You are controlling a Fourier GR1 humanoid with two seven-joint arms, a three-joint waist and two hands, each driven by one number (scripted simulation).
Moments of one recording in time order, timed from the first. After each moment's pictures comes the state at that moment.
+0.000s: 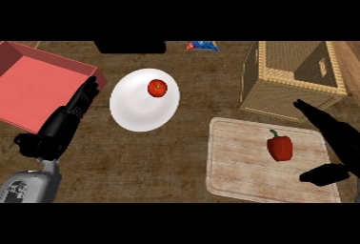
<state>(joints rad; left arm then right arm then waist) -0.17 0.27 -0.02 -1.55 0.01 -0.15 -0.01 -0.04 -0.50 0.02 -1.69 0.60 0.30 0.07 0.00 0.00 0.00</state>
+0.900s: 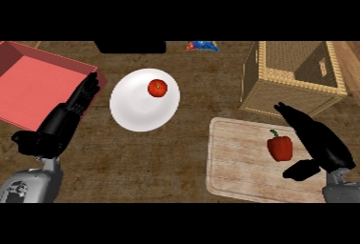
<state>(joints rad) -0.18 0.22 0.03 -1.60 -0.03 -0.19 0.05 -0.09 -0.36 0.06 -1.59 0.83 0.31 0.09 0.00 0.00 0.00</state>
